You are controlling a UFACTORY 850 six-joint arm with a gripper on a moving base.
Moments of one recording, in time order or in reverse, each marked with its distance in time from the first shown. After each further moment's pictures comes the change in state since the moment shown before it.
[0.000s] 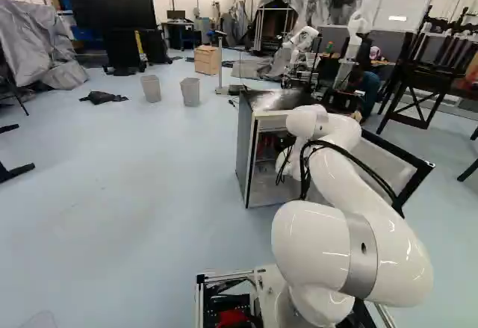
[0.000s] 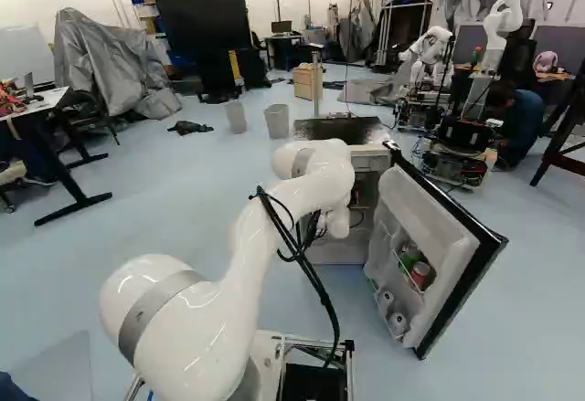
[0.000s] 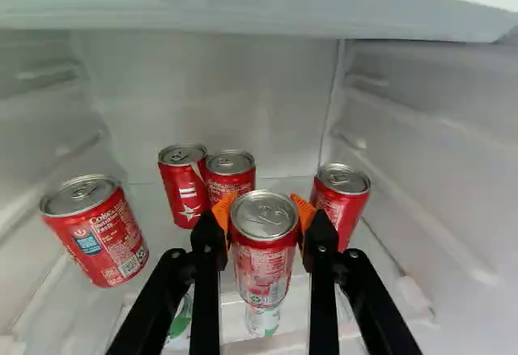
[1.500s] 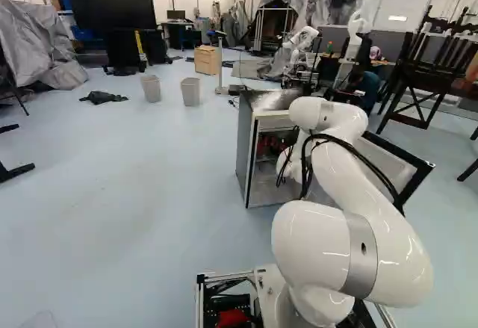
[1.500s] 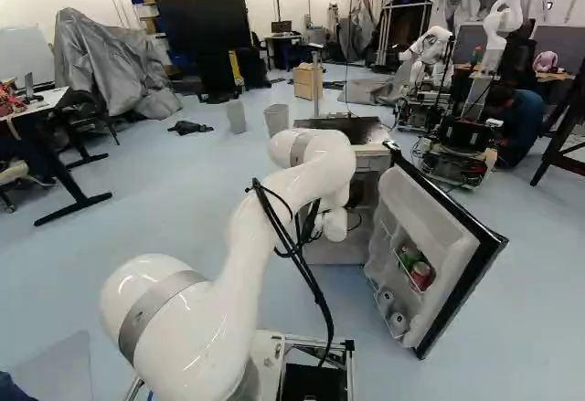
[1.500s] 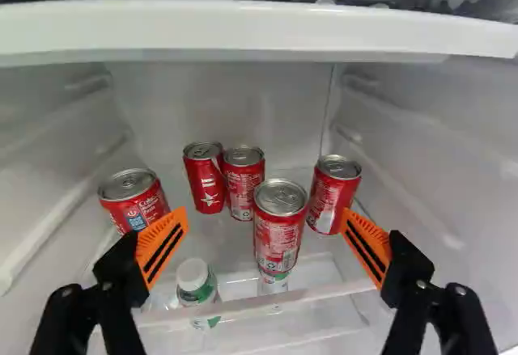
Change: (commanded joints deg) arm -0.1 5.5 9.8 0.0 2.6 0.0
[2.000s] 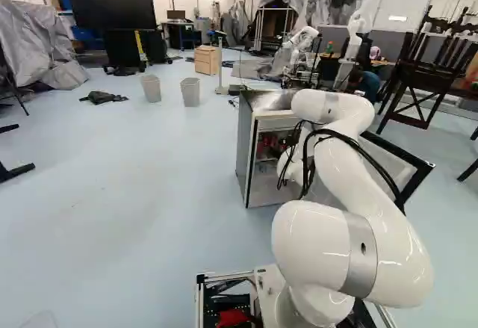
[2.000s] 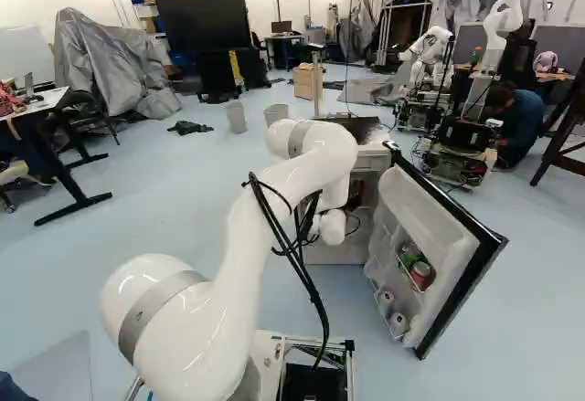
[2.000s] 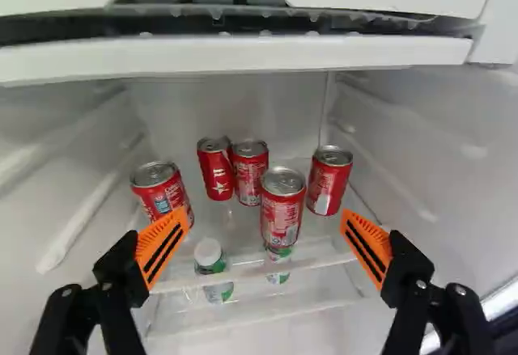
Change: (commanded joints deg) arm -0.6 4.7 8.6 0.0 2.4 0.0
